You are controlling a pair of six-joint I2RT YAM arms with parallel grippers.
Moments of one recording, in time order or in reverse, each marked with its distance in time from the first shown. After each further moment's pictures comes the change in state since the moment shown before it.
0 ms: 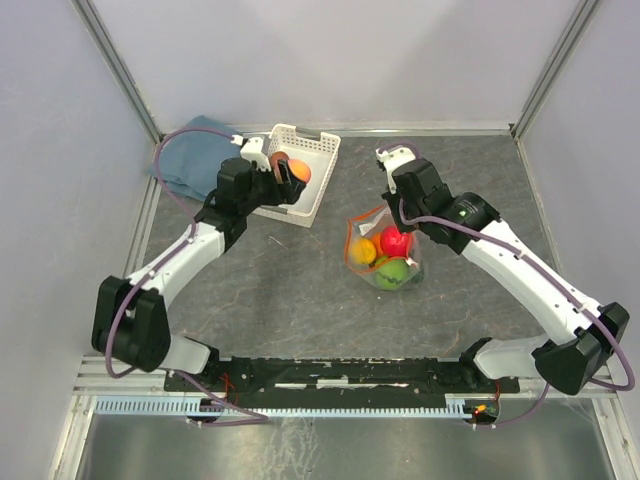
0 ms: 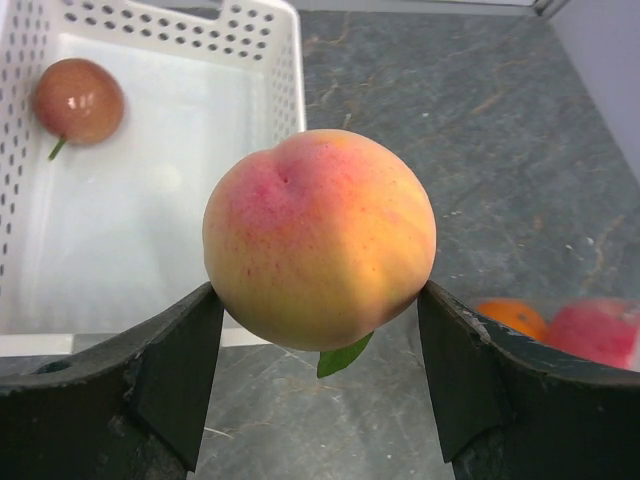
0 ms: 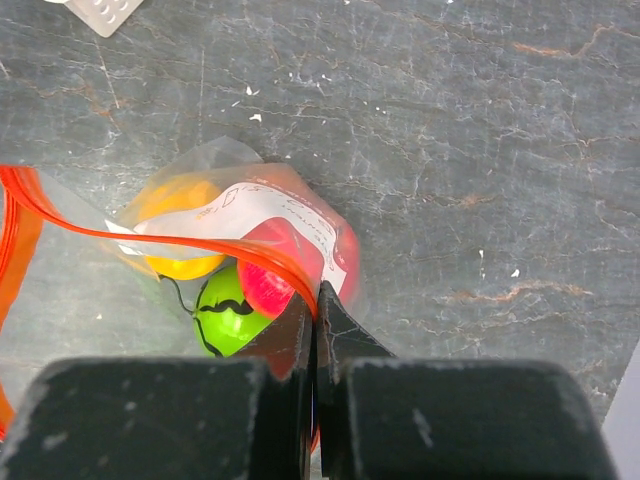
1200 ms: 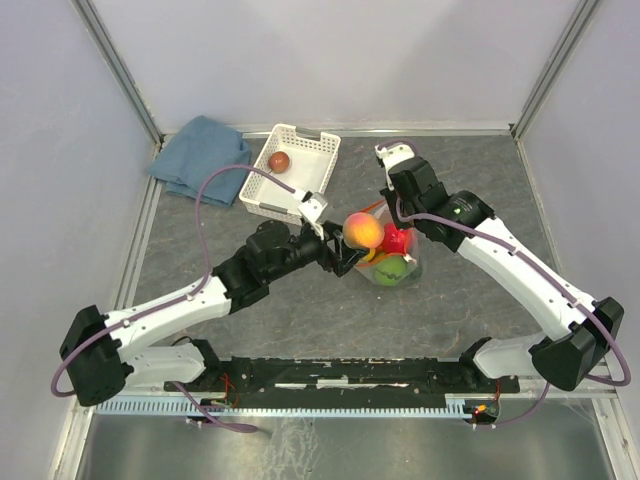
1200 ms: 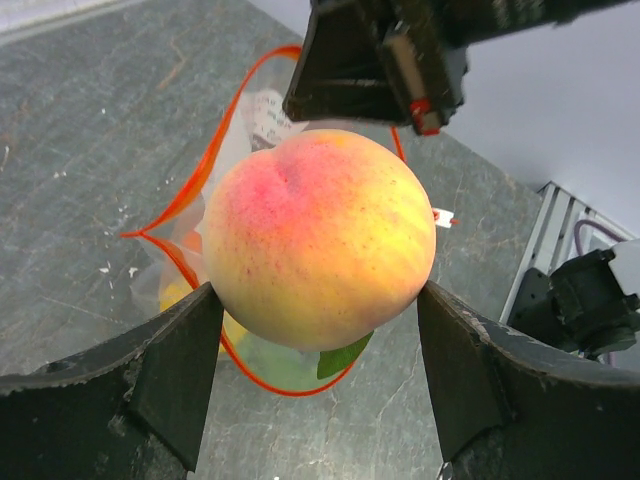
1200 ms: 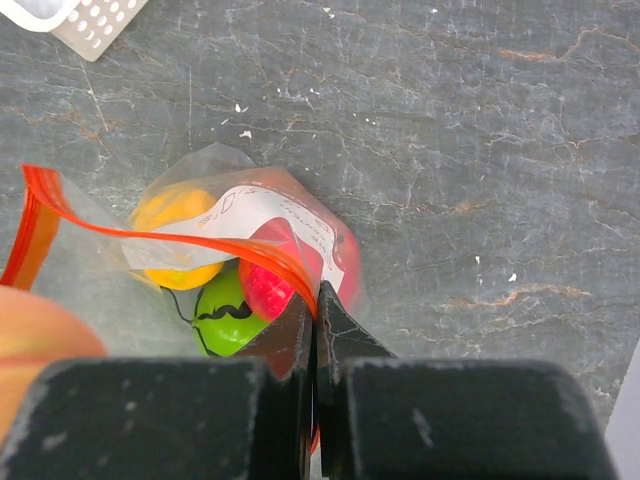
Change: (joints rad) left arm -0.566 -0.311 -0.217 0.175 -0.063 0.072; right arm 0.000 0.034 0.000 0.034 0.051 0.016
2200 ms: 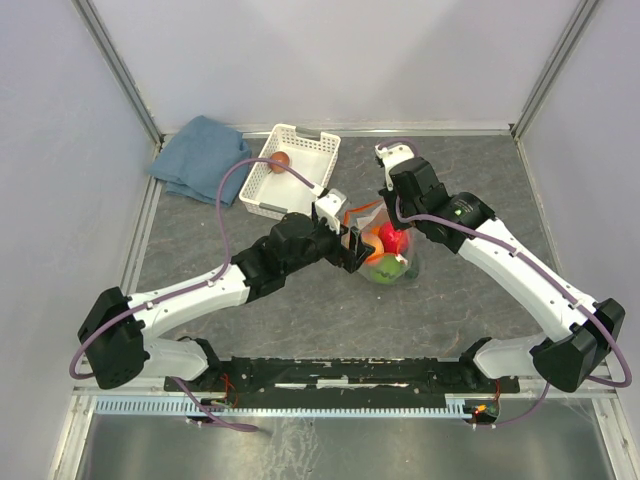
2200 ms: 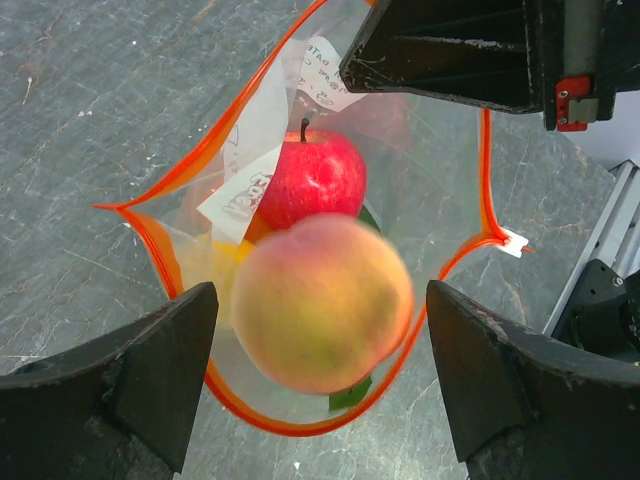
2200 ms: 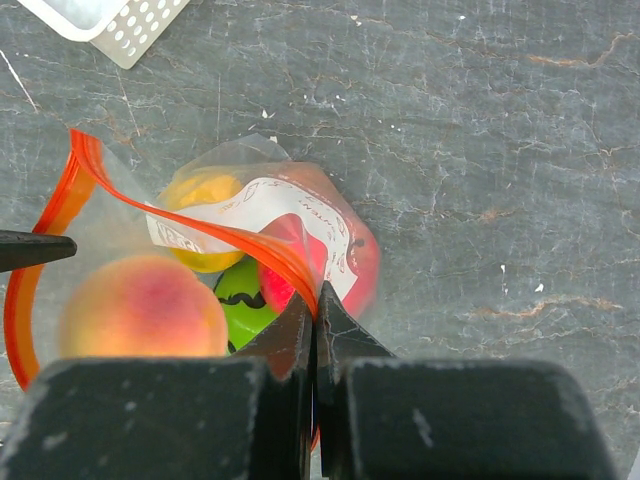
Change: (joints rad) left arm -0.013 0.168 0.089 -0.092 -0.087 0.000; right arm 0.000 -0.013 -0.012 0.026 -0.050 0.024
